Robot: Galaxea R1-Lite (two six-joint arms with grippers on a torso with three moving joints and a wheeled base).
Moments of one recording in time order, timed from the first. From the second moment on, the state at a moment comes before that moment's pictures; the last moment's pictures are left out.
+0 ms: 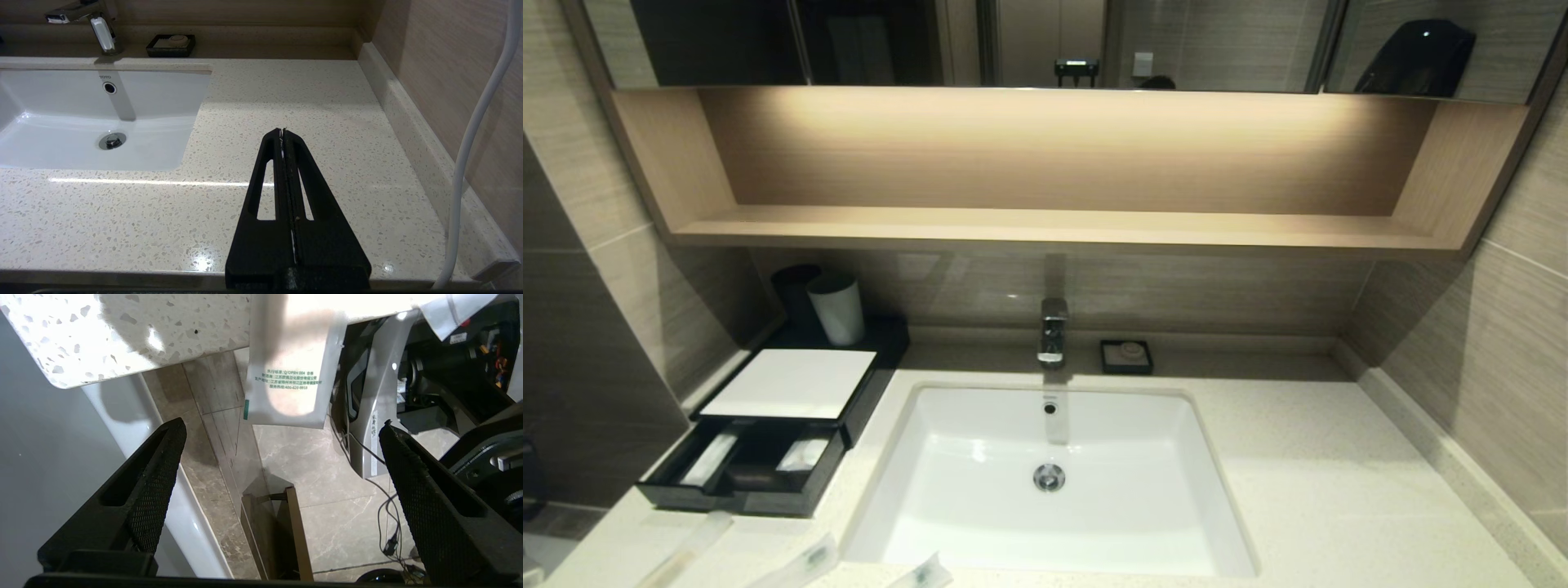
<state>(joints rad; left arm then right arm) 1.05 1.85 -0.62 0.35 -0.18 1.35 0.00 0.00 0.00 0.01 -0.01 0.00</state>
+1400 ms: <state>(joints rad) 1.04 1.81 -0.57 0.32 -0.14 1.23 0.00 0.00 0.00 0.01 -0.01 0.00</state>
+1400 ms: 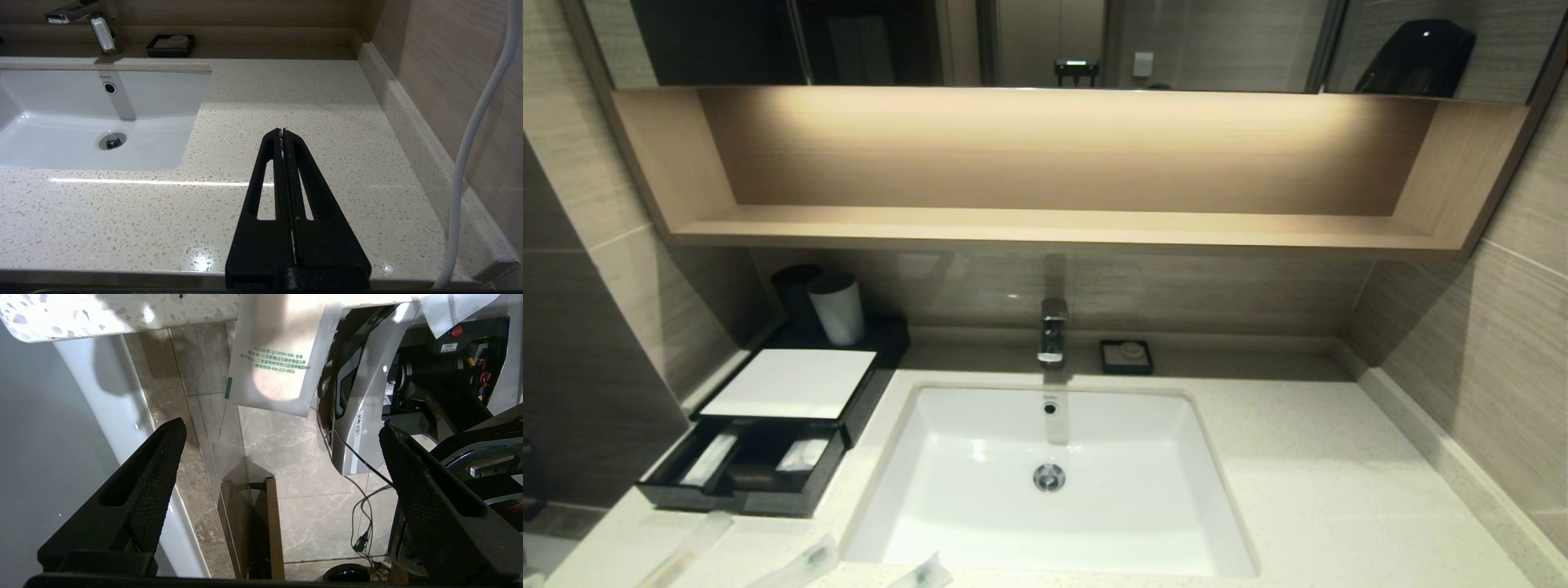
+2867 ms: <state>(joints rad) 1.01 1.89 -0.57 0.25 -0.15 1.20 0.00 0.00 0.00 0.01 -0.01 0.00</state>
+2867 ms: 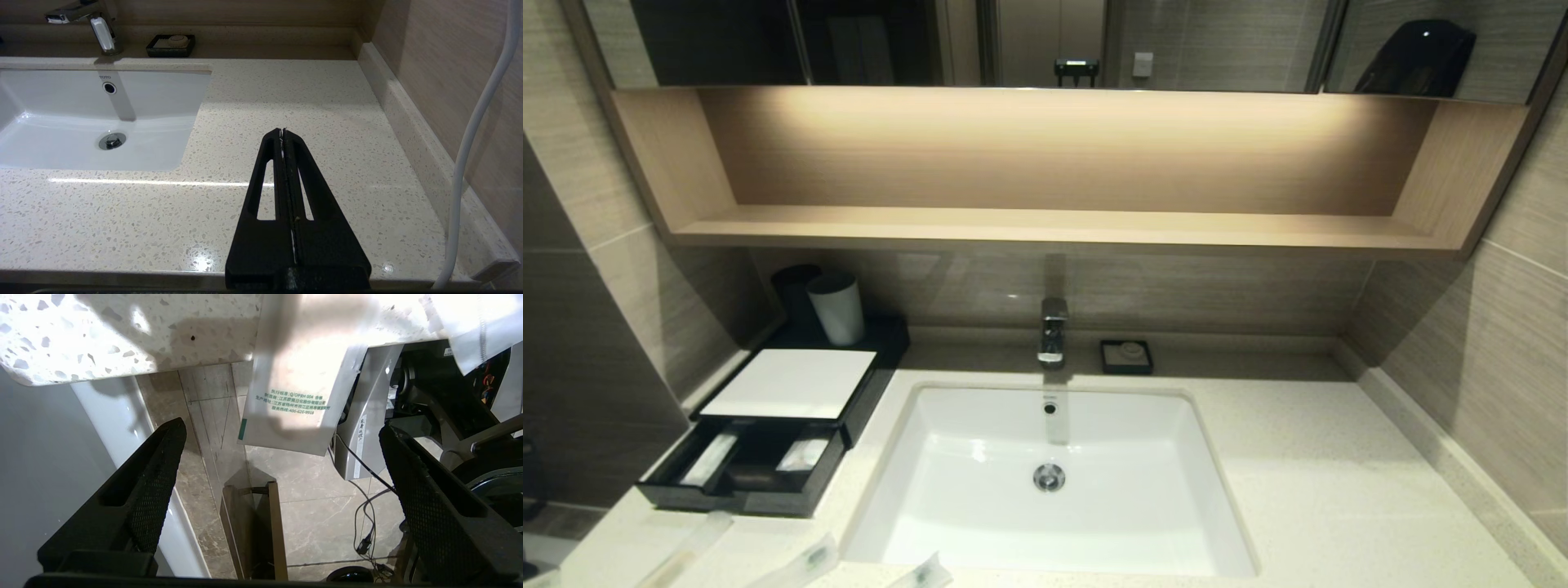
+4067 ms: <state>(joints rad) 0.97 1.89 -0.57 0.22 -0.15 1.17 0.00 0.00 0.00 0.01 -0.01 0.00</state>
